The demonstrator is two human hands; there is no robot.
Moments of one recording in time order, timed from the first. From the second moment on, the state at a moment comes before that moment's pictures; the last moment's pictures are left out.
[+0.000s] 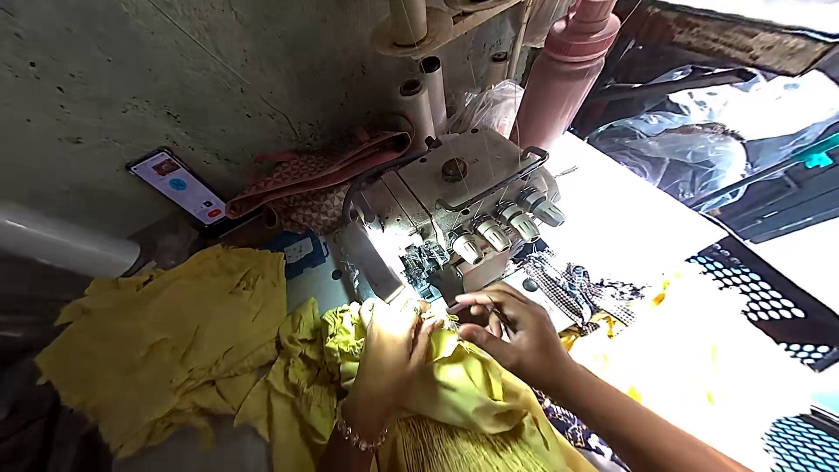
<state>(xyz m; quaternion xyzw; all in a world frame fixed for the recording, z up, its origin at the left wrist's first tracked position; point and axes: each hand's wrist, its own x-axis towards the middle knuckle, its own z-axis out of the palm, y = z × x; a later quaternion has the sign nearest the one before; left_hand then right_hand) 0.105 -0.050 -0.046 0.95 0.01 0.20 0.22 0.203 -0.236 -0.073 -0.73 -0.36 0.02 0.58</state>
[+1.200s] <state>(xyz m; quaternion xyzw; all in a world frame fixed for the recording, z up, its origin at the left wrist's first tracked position) 0.100 -0.042 -0.042 0.91 0.03 0.20 0.36 0.211 -0.214 -0.072 -0.63 -0.35 0.12 0.68</state>
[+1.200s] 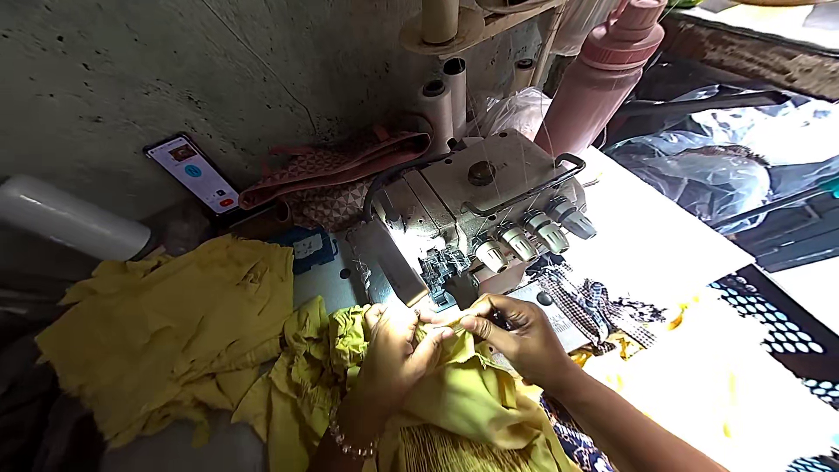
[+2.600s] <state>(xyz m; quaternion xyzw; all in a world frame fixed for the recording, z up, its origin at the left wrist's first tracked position) 0.127 -0.063 -0.049 0.90 0.30 0.18 0.25 0.218 -0.191 -0.080 -0.71 -0.30 0.06 0.63</state>
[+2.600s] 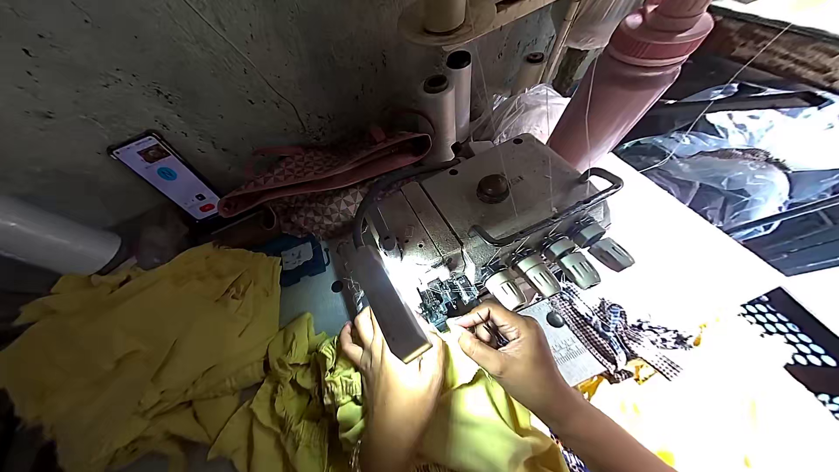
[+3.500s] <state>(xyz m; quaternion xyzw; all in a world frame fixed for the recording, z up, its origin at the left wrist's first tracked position) 0.123 -0.041 -0.056 0.90 0.27 0.16 0.30 0.224 -0.192 -0.080 -0.72 -0.32 0.04 0.61</state>
